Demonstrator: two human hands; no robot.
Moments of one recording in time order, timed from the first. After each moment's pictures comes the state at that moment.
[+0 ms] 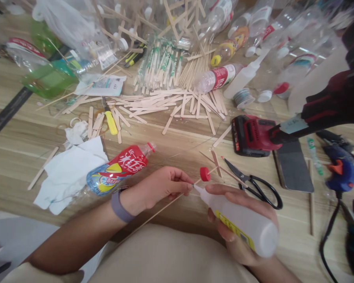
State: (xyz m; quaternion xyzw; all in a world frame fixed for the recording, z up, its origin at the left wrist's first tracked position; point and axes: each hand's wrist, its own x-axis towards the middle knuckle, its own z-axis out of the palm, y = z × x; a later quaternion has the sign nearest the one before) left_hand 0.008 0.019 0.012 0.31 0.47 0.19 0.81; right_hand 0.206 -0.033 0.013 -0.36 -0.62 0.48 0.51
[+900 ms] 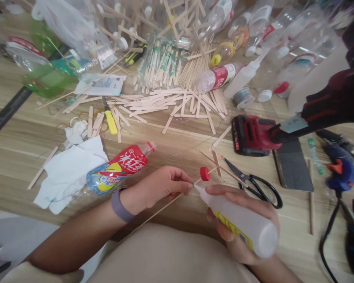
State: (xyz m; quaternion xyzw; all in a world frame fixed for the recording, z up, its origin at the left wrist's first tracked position) left_hand 0.007 0.018 0.011 0.31 0.47 0.18 0.81; right_hand 0.208 -0.033 0.012 -0.34 -0.63 0.49 0.50
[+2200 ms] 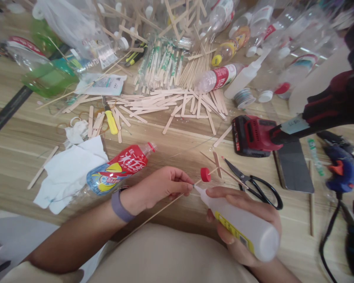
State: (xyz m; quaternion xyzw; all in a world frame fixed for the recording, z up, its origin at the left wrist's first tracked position) left_hand 0.008 0.018 0.012 0.32 0.47 0.18 0.80; right_hand 0.208 -0.033 0.012 -0.37 -0.63 0.48 0.49
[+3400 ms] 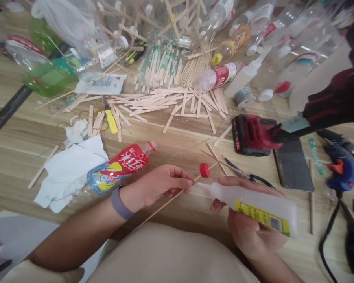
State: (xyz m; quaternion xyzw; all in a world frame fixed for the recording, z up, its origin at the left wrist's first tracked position) left_hand 0.006 0.021 0.011 0.25 0.44 0.20 0.84; right_hand 0.198 -0.031 0.015 -0.39 -0.50 0.49 0.60
